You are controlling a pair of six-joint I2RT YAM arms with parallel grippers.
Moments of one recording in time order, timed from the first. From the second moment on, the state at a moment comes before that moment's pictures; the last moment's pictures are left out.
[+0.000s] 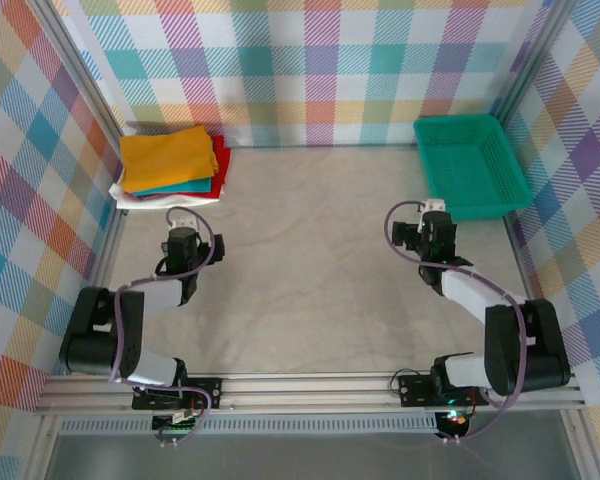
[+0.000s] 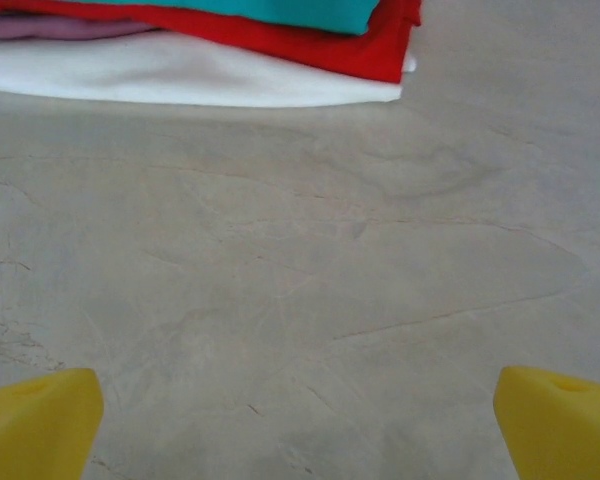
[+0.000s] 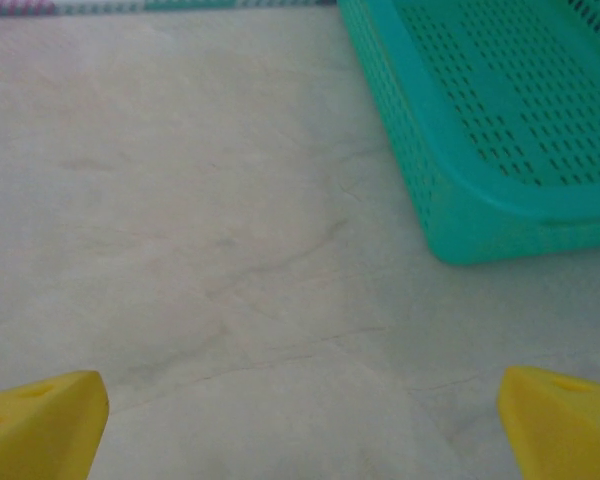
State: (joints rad) left arm -0.10 1.47 0.48 0.42 -0.22 -0.16; right arm 0.13 1.36 0.58 0.20 0.20 0.10
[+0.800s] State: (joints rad) left arm -0.07 1.56 0.42 0.74 -0.08 -0.10; right arm 0.00 1.53 0.40 0.76 -0.05 0.03
